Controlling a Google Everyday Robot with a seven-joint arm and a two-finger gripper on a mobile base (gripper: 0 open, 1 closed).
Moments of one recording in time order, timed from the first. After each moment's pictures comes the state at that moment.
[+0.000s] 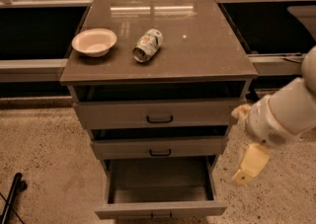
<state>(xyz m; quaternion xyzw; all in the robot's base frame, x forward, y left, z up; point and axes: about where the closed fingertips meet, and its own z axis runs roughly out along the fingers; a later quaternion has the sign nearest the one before) 0.401 -0.173 0.790 -0.58 0.78 0.13 0.17</state>
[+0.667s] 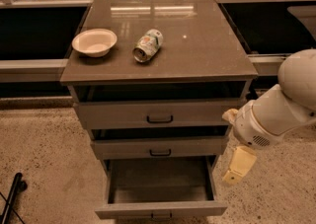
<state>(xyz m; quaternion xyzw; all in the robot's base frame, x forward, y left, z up) 0.408 -0.165 0.762 -0.59 0.78 0.12 0.16</state>
